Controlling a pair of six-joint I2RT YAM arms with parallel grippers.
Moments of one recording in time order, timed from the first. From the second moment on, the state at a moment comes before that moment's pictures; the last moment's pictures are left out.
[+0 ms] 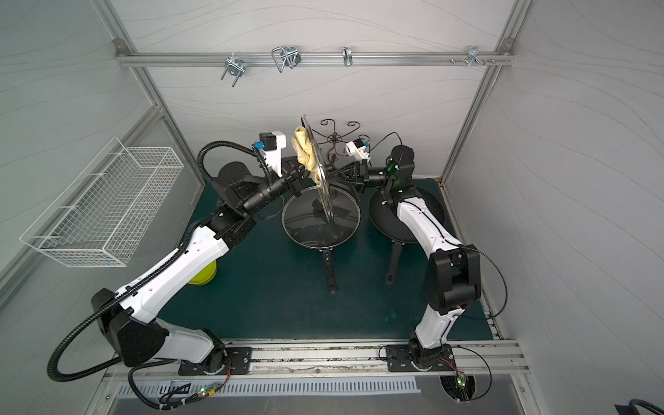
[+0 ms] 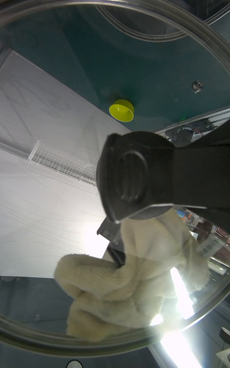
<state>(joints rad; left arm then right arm) -0.57 1.45 1.48 0.19 0.28 -0.28 0.31 1.72 1.52 0.46 -1.41 1.34</state>
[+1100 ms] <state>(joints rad) -0.49 1.57 1.26 0.13 0.32 -0.39 0.33 1.69 1.51 0.45 -1.43 1.31</state>
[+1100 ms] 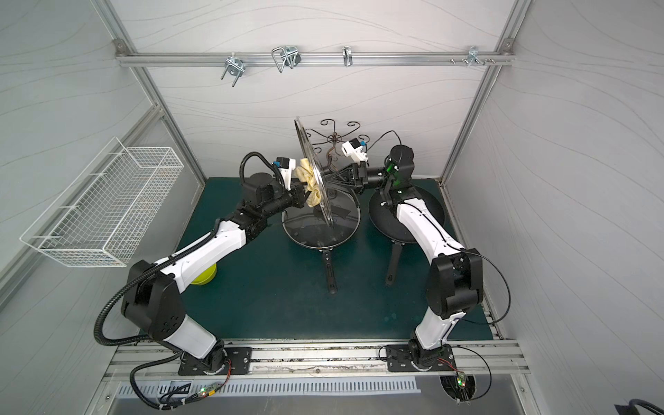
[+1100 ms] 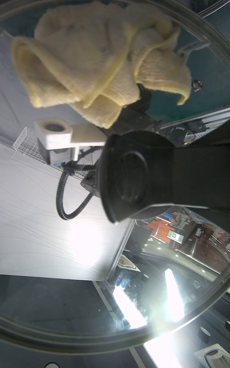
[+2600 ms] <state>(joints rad) -0.63 1.37 1.40 0.10 0.30 -0.14 0.32 1.70 1.49 0.41 -1.40 1.31</state>
